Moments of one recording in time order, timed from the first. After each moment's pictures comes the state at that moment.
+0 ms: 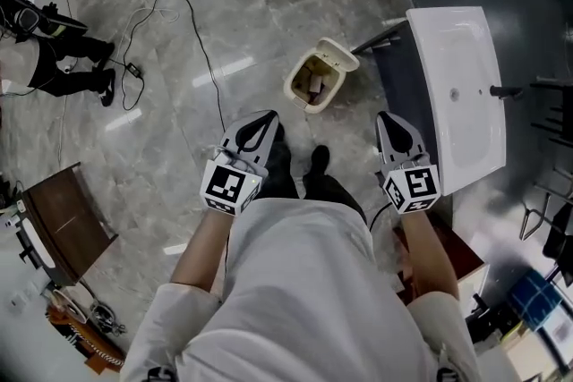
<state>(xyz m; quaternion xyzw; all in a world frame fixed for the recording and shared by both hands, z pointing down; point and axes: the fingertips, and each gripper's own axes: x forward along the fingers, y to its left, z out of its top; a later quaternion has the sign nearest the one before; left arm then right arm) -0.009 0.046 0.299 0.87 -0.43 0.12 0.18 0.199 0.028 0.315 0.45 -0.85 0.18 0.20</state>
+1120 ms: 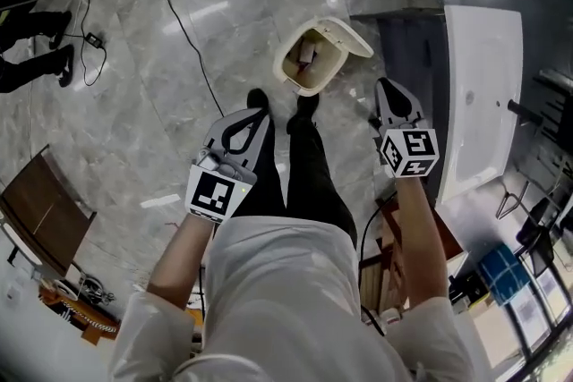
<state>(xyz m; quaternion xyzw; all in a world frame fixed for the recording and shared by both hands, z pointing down) -0.036 -0.005 0.433 0.87 -0.39 0.17 0.25 0.187 -0.077 0.502 0.44 -0.80 0.25 0.32</state>
